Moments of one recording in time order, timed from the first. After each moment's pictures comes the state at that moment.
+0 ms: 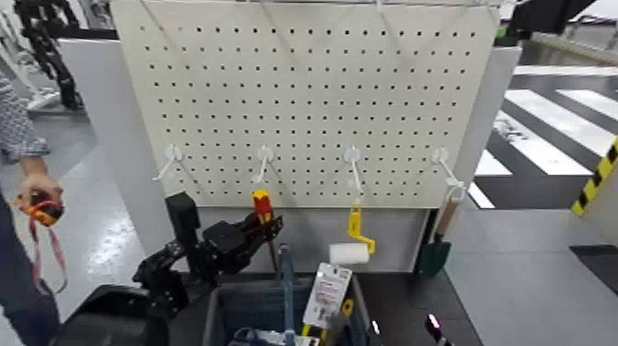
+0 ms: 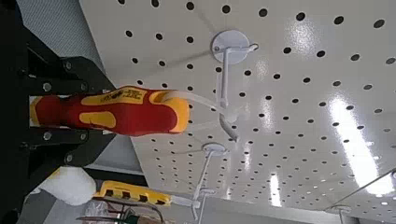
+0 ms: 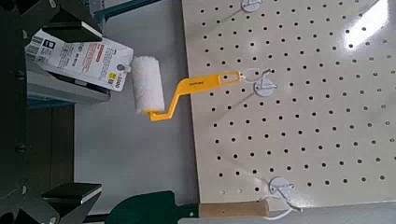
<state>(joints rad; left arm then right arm) -0.25 0.25 -0.23 -1.38 0.41 0.05 -0.65 0.38 -0.10 0.22 -1.67 -0.13 -0.31 -0.05</state>
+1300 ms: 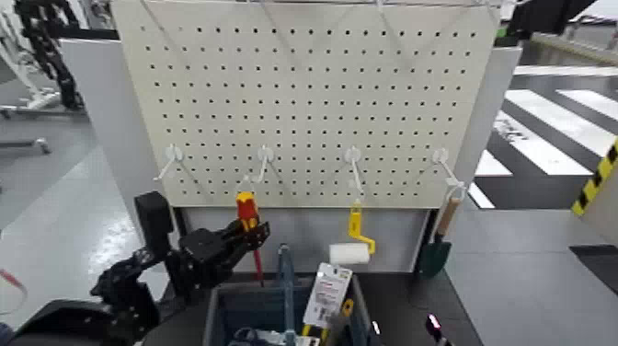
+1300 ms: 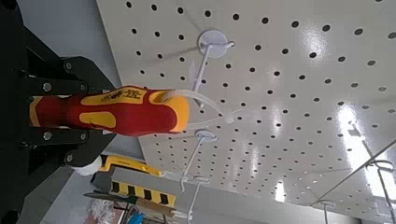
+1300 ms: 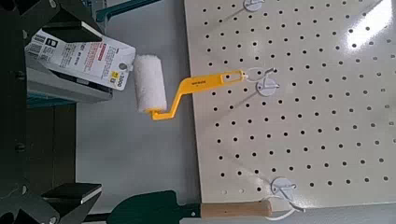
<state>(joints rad) -0.04 0.21 -0.05 -1.81 0.35 0.39 -0.66 0.37 -0.11 0.22 -1.66 -0.13 -0.31 -0.05</state>
